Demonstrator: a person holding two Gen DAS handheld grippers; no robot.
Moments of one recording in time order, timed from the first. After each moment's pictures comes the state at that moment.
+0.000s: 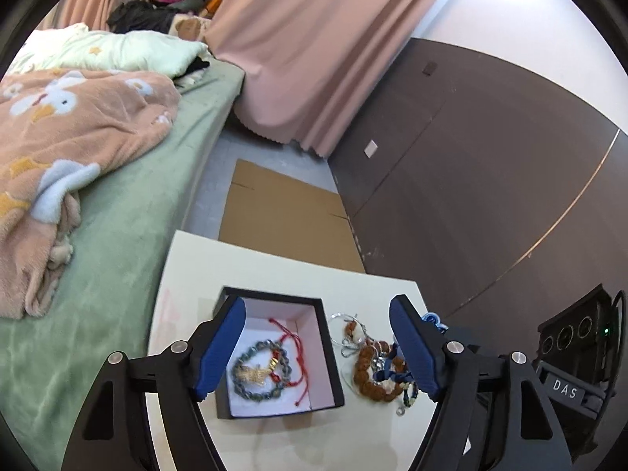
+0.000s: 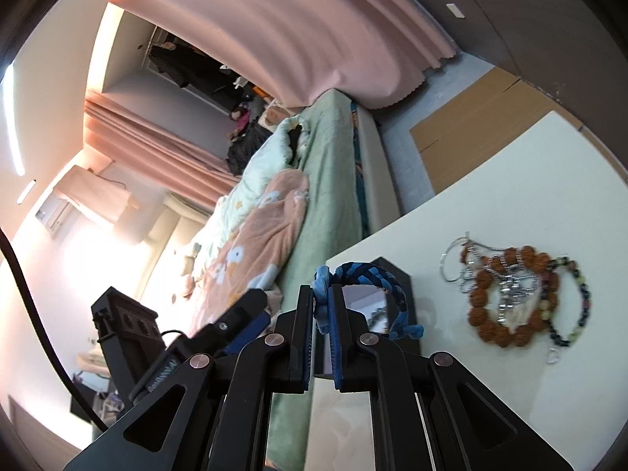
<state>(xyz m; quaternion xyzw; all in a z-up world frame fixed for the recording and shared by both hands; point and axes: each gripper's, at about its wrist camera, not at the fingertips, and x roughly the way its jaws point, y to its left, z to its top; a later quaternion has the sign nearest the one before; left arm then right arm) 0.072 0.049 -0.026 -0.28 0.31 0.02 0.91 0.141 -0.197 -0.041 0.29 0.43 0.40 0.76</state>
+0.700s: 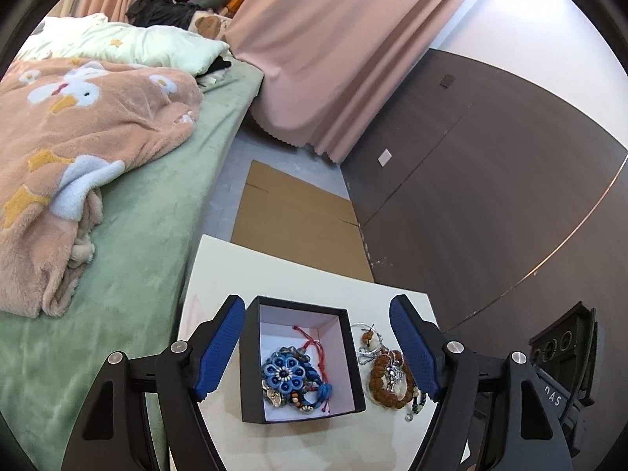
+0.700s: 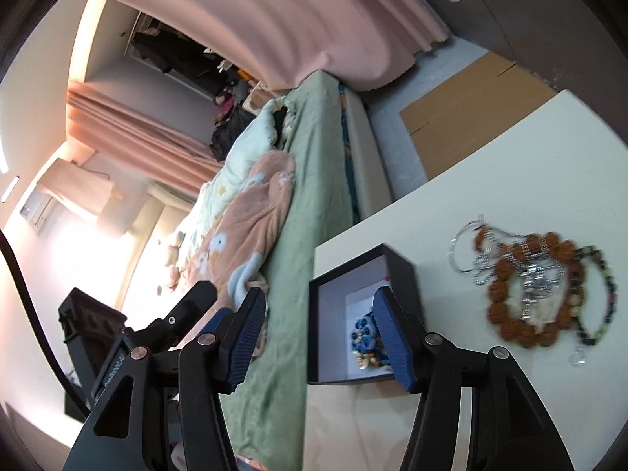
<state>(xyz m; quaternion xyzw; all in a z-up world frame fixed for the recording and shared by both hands) 0.062 0.073 -0.026 -0.30 0.31 0.04 0.90 0.149 -0.179 -0.054 0.26 0.46 0.36 0.77</state>
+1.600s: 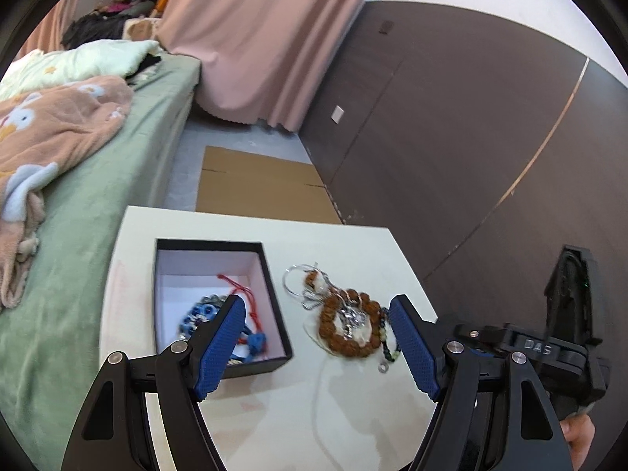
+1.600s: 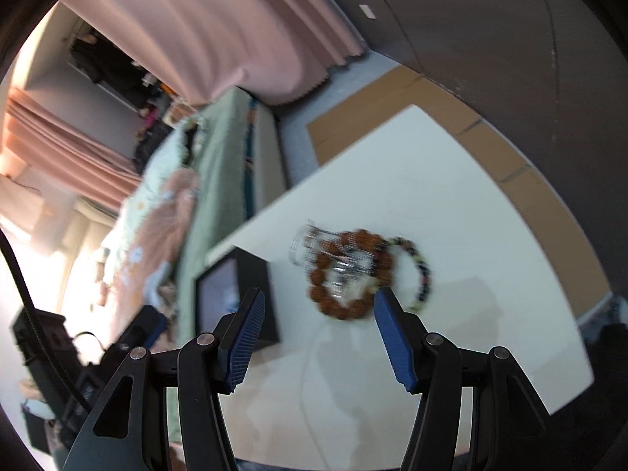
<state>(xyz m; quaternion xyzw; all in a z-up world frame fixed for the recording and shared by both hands) 0.068 -0.024 -0.041 -0.21 0.35 -0.04 0.91 0.147 -0.282 -0.067 0.20 0.51 0.21 0.81</state>
